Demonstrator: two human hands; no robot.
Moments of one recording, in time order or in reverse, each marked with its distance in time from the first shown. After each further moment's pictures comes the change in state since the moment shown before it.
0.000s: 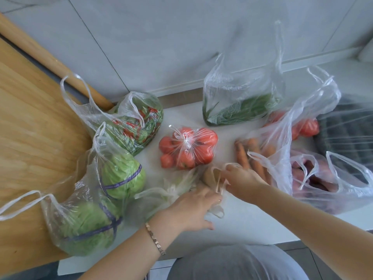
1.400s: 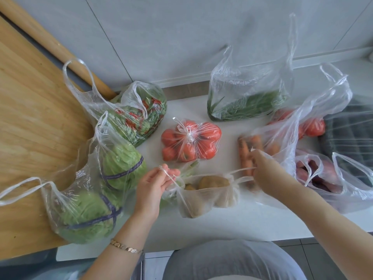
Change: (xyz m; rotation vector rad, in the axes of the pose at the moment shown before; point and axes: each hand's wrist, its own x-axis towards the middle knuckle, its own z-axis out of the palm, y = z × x) left_hand -0.037 -0.030 -0.016 -1.615 0.940 -0.432; right_hand -0.012 0.025 -0.033 0.542 -0.057 0.165
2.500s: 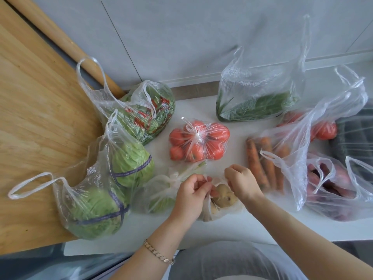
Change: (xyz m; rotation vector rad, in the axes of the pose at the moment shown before) left_hand -0.021 -0.025 0.036 0.327 -0.219 -0.039; right_hand -0.002 -0.056 0.053 0.790 0.011 0.380
